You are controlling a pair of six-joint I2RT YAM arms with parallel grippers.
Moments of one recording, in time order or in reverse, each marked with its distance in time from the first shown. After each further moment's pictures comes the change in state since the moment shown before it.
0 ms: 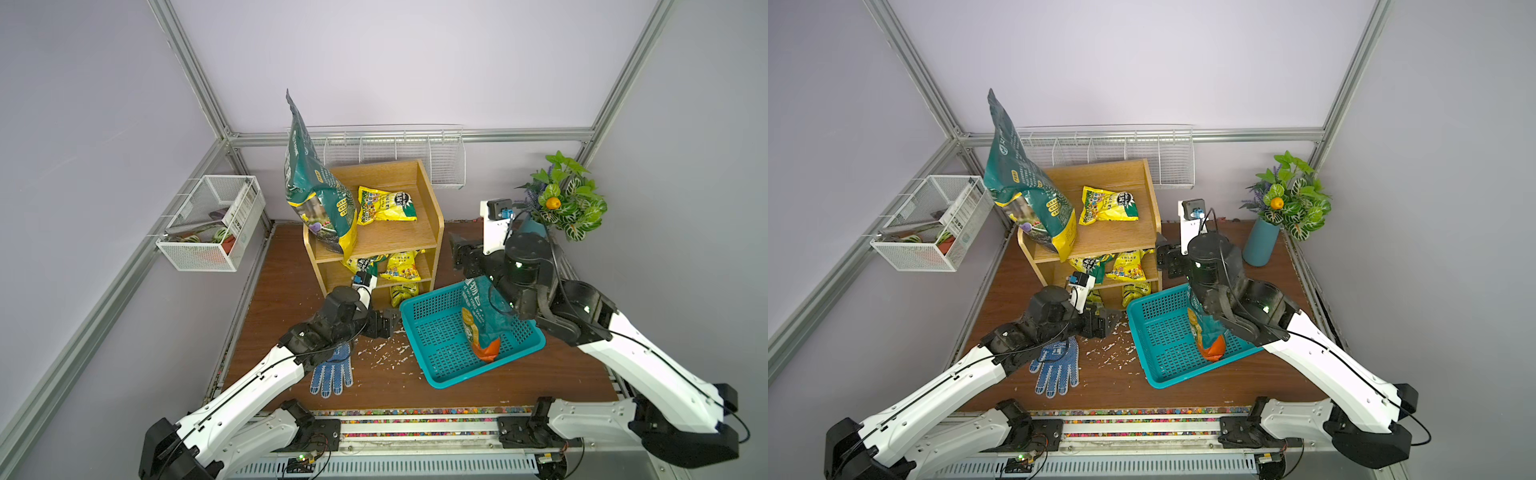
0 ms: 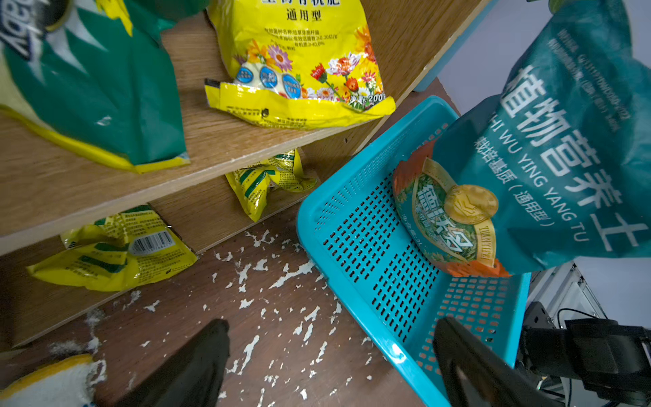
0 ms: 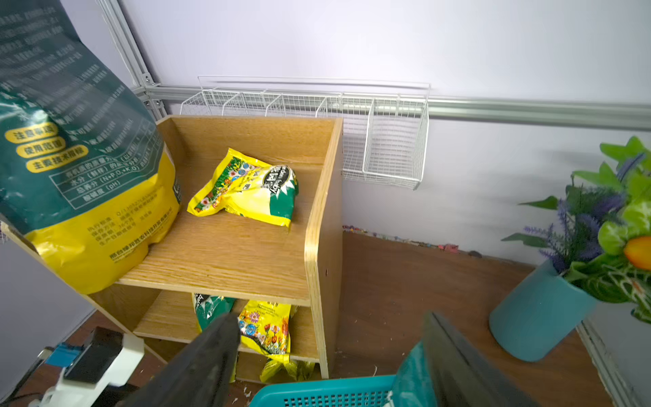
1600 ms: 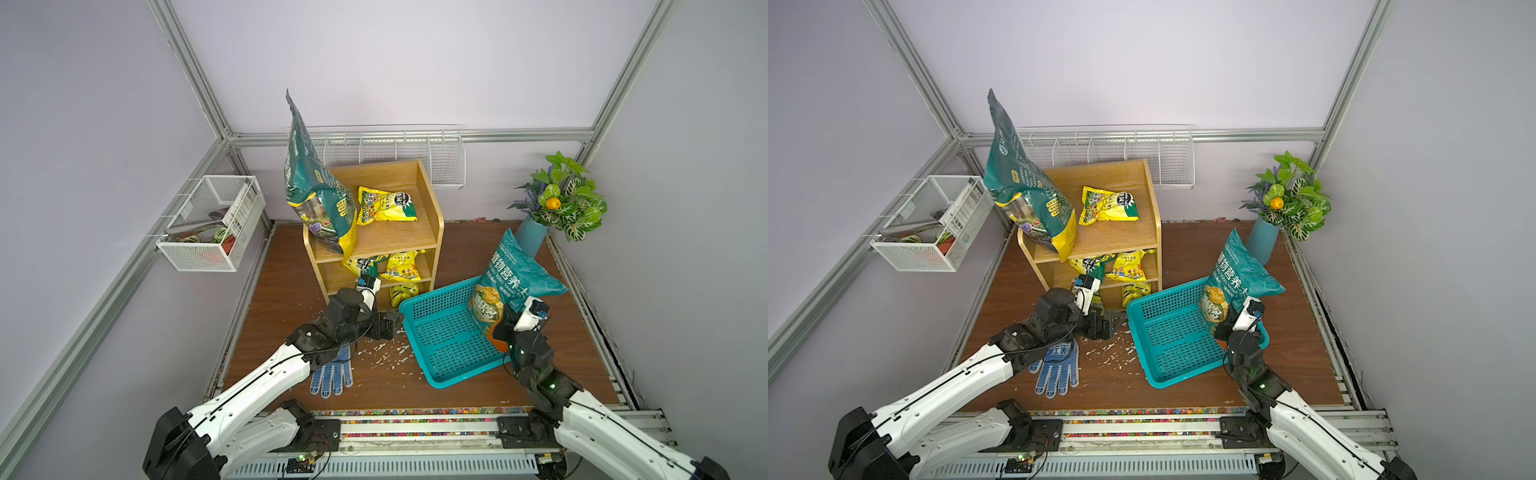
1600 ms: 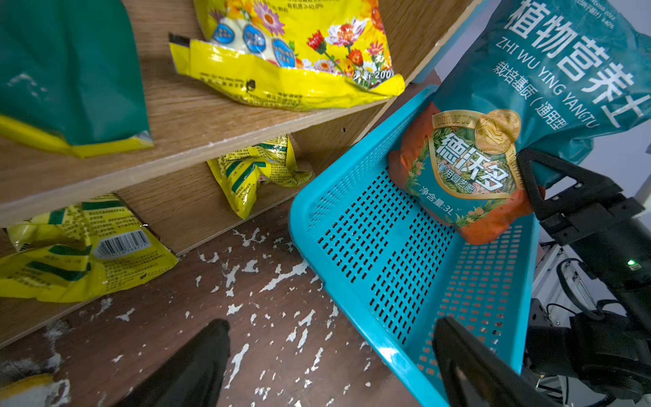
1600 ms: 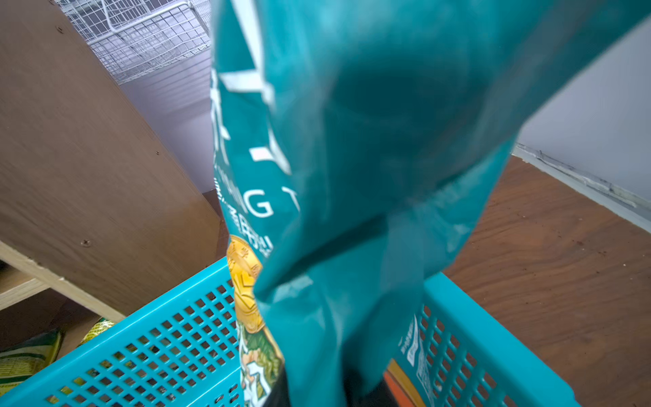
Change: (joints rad) left arm 0.000 0.060 -0.055 0.099 0.037 -0.015; right arm -0.348 -0.599 -1.402 0.782 0.003 0.325
